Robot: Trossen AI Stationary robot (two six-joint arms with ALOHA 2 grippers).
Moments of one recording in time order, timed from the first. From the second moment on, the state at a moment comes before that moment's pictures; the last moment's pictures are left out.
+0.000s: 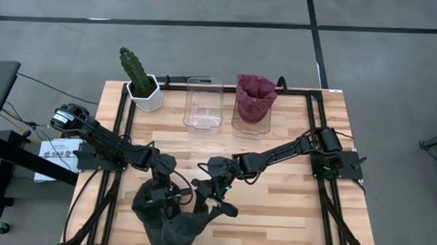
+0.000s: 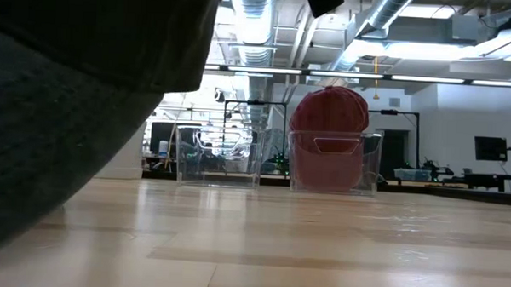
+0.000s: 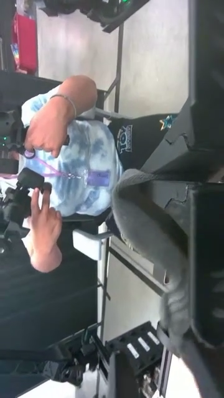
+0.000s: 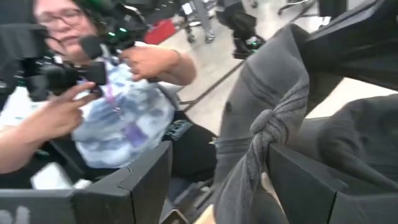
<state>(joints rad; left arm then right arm) -0.39 1.45 0.67 0.46 0.91 0.43 0.26 2.03 1.45 0.23 -0.76 0.11</state>
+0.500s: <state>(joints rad) -0.39 1.45 0.67 0.49 0.90 0.43 0.30 2.03 1.45 0.14 -0.46 0.05</state>
